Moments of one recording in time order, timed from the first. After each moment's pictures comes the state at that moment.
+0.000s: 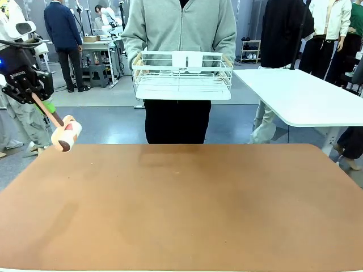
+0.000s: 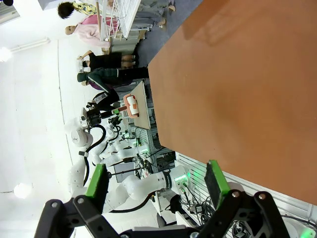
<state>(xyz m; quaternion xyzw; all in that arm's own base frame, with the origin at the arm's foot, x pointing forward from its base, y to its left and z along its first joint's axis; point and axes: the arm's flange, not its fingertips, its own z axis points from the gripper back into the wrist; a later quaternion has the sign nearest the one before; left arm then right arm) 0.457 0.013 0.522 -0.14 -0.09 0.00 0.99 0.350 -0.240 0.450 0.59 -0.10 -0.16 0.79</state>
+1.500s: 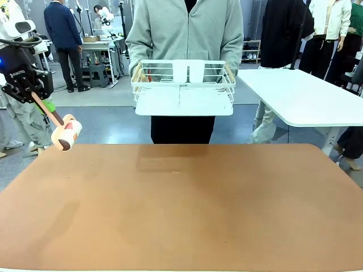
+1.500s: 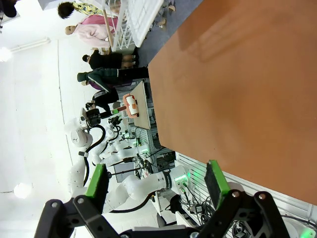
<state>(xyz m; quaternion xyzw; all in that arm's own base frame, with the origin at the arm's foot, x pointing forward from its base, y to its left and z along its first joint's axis) 0.456 0.014 0.526 -0.14 -0.09 0.00 0.99 0.350 -0.240 0.450 0.59 -0.10 -0.16 0.79</state>
